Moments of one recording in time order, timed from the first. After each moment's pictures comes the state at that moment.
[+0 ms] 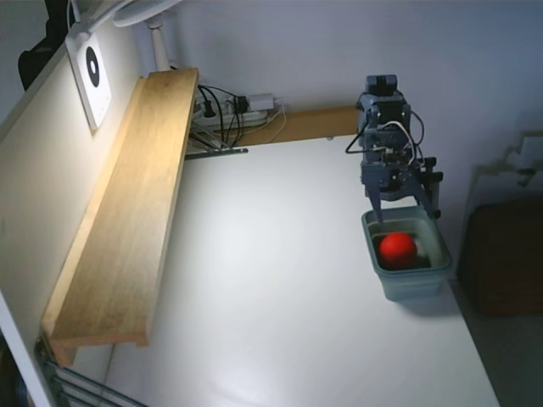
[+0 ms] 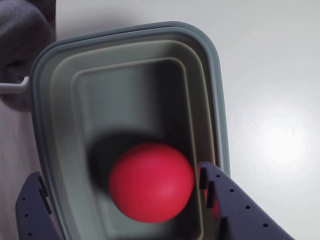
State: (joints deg) arm -56.3 75.5 56.8 81.7 -90.2
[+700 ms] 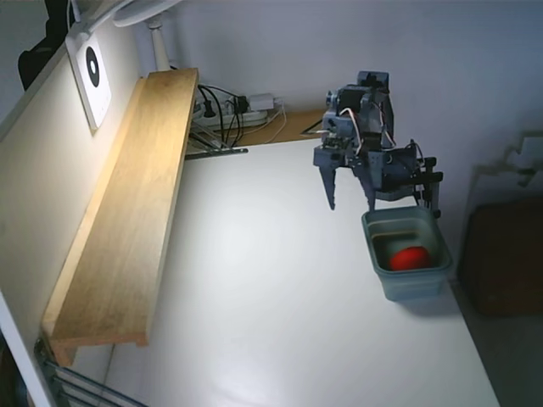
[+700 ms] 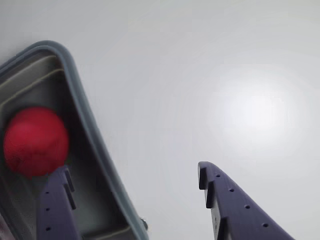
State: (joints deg) arm -38.5 82.3 59.0 85.6 -90.2
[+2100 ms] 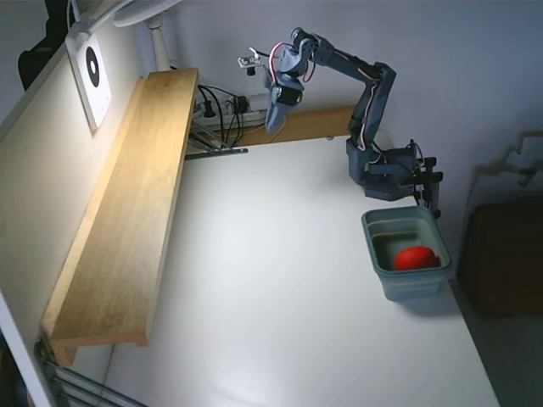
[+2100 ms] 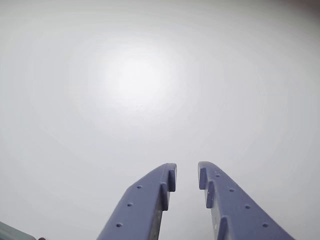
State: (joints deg) arm 17.2 111.5 72.7 96.6 -90.2
